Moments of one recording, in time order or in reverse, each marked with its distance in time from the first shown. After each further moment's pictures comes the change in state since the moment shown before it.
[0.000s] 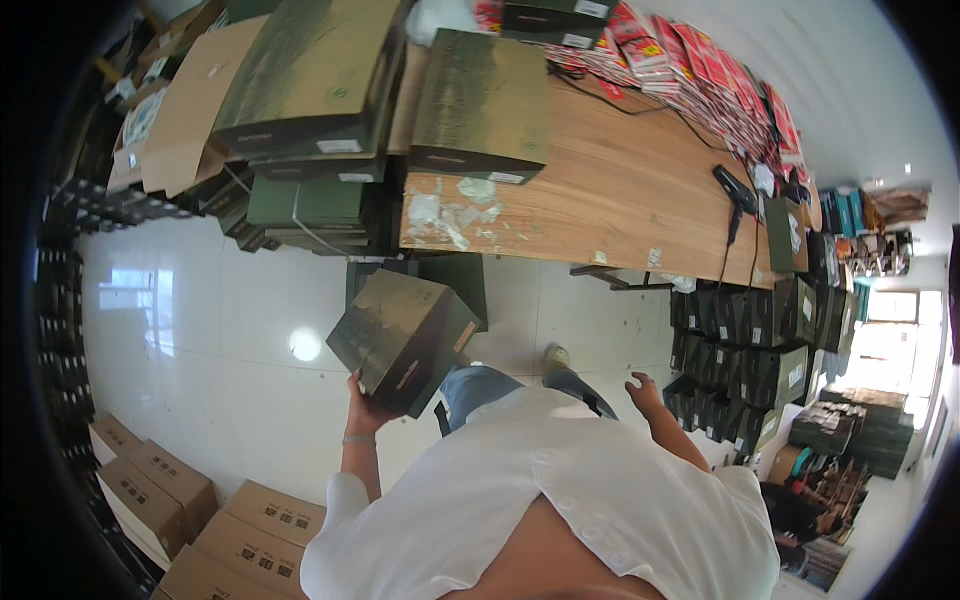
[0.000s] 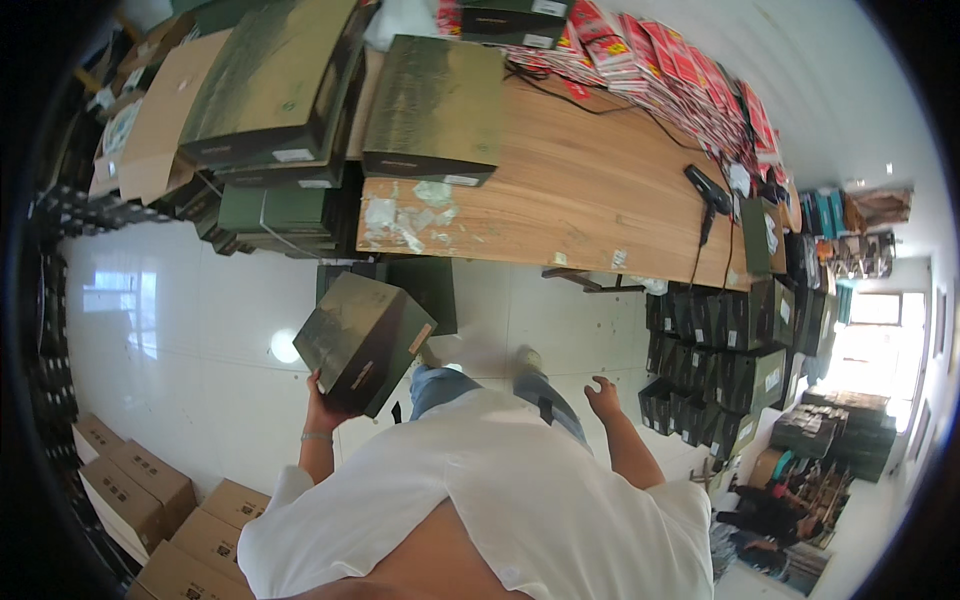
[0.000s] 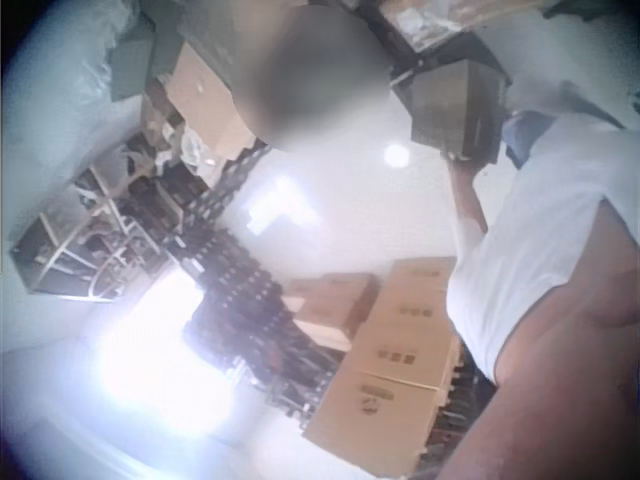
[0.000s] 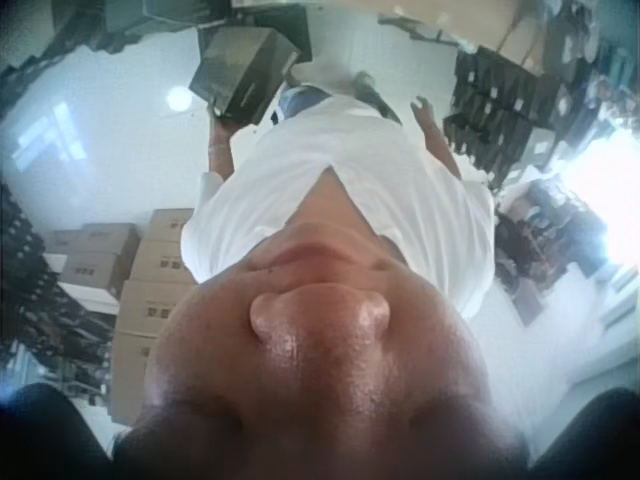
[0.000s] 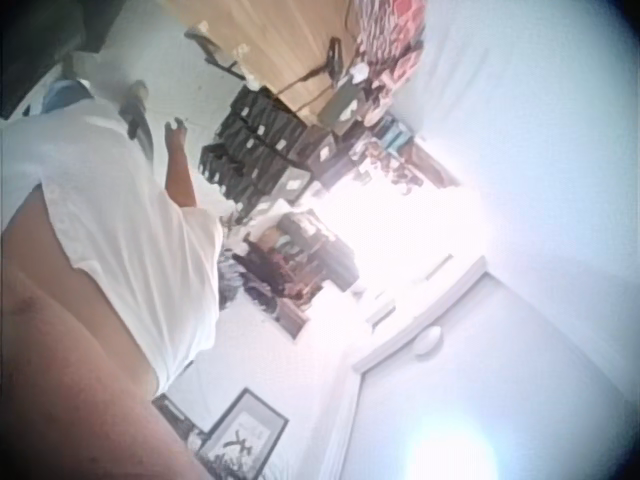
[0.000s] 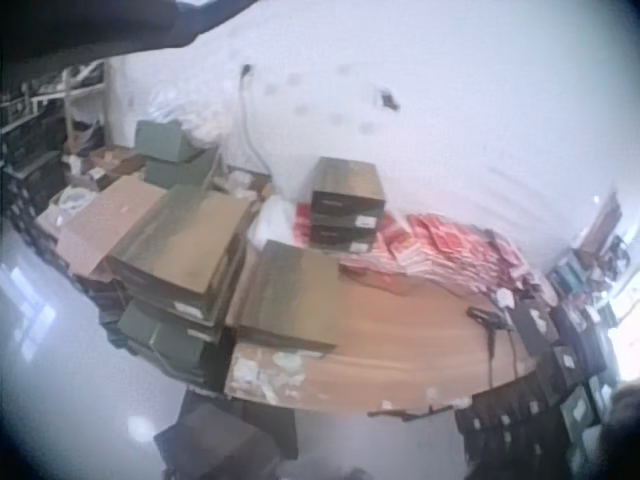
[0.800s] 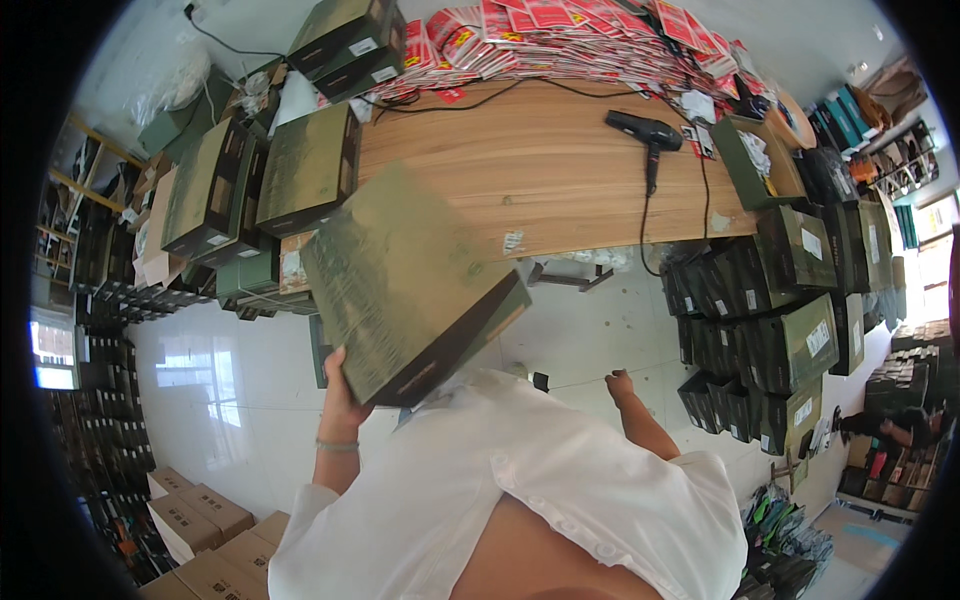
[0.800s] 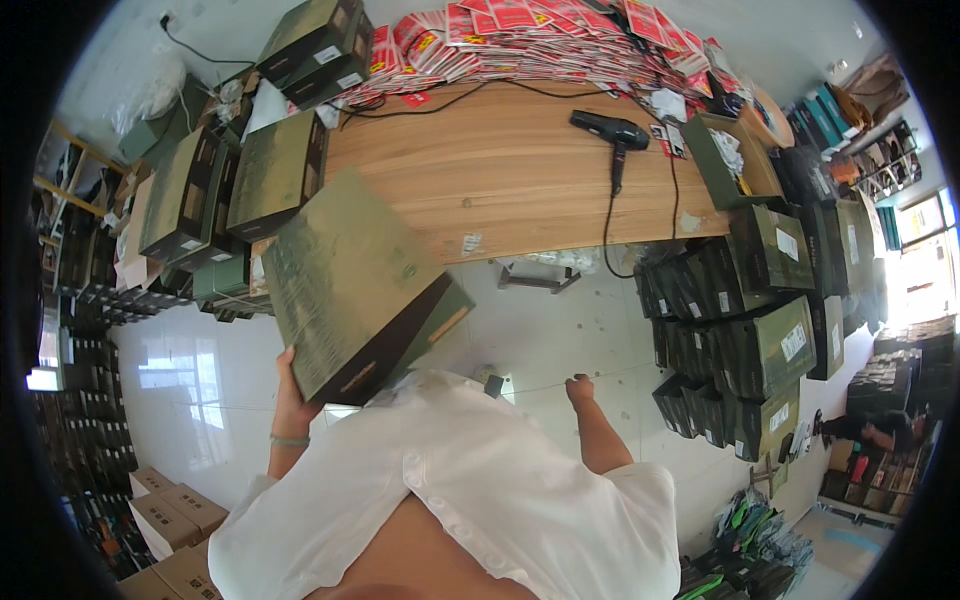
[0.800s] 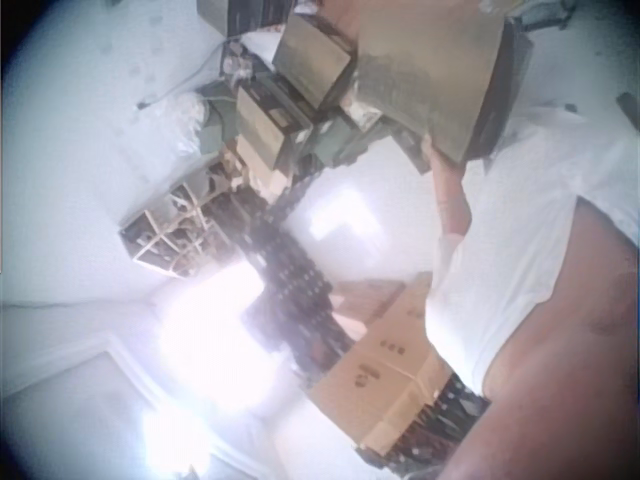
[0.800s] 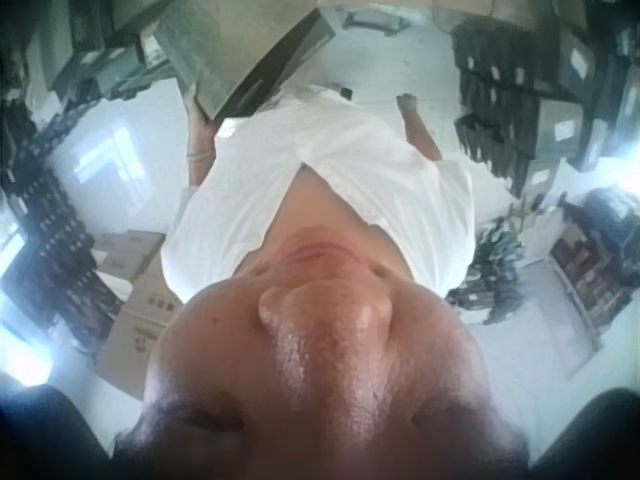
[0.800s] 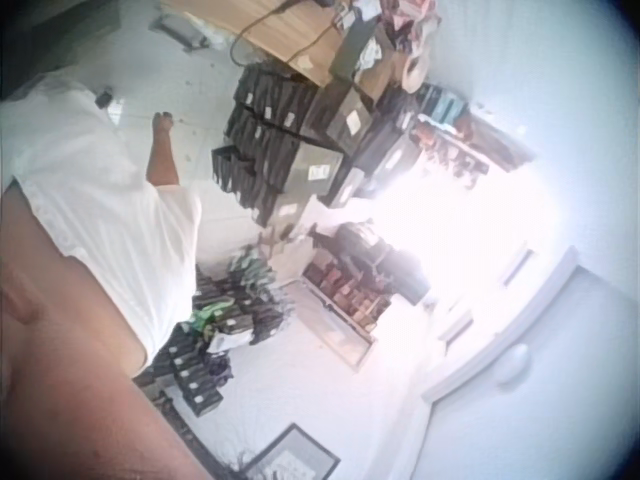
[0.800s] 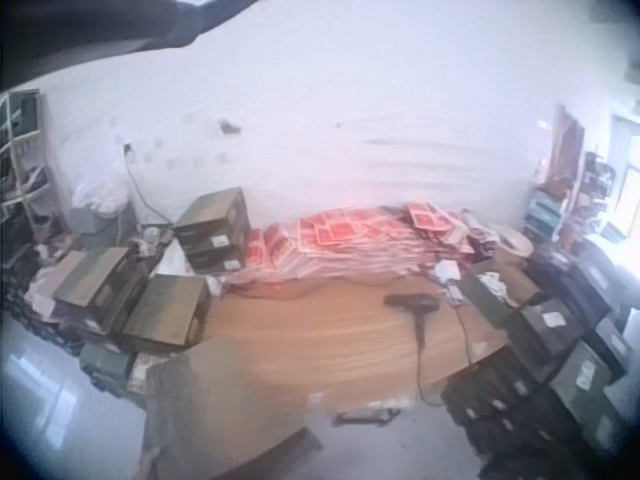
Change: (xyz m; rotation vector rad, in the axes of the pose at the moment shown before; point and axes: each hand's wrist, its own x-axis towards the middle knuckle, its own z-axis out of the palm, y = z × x) left_hand 0.020 -0.295 0.329 0.523 -0.190 0.423; right_hand 0.168 0.308 0.005 0.382 -0.011 0.220
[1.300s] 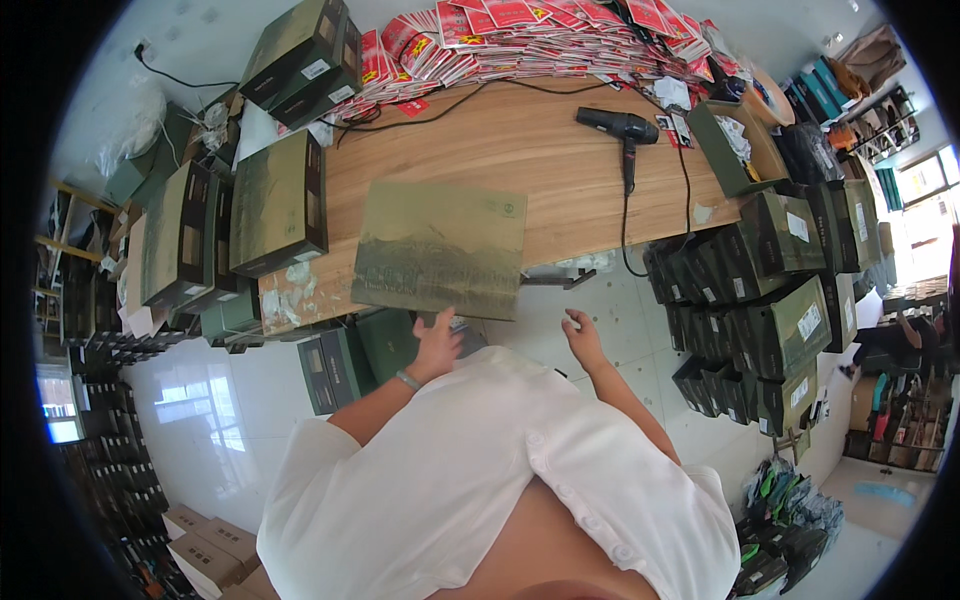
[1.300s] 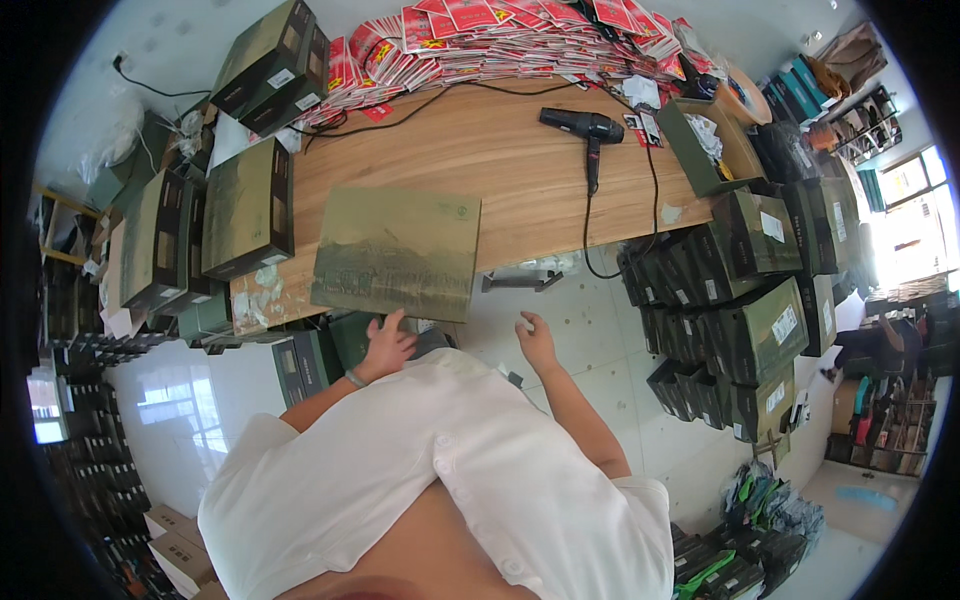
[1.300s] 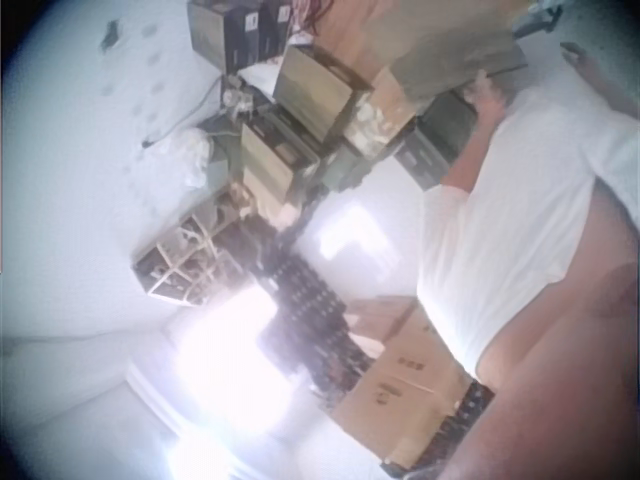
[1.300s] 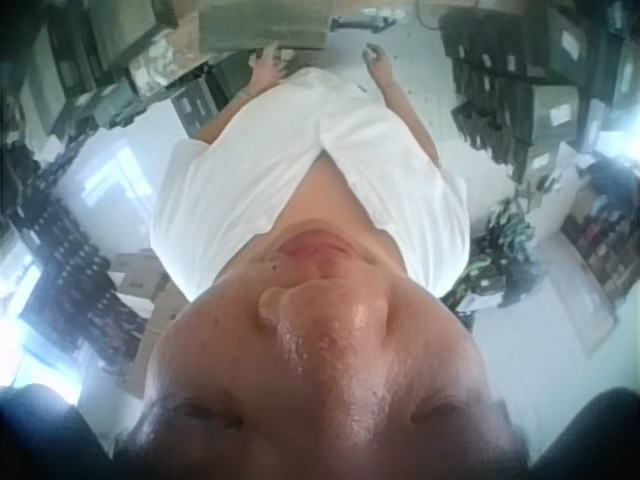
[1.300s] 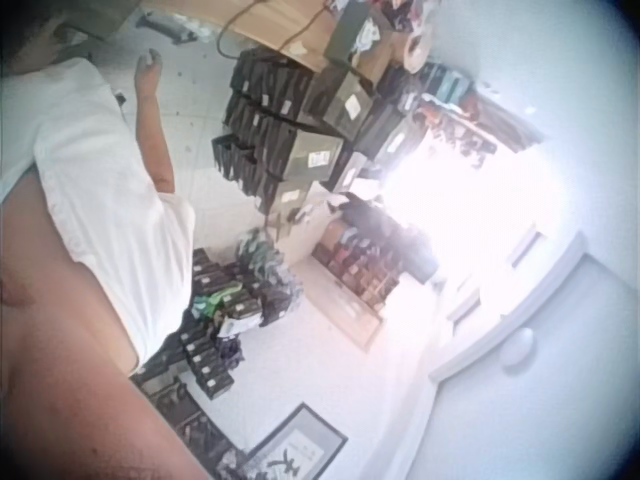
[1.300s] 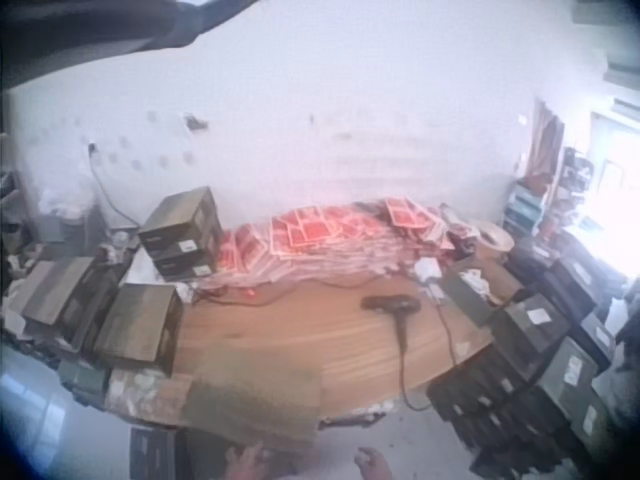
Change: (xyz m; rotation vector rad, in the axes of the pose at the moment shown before) left_hand 0.226 -0.128 0.012 -0.147 -0.142 -0.179; right_hand -0.033 -0.219 -0.052 0.440 0.034 -0.437
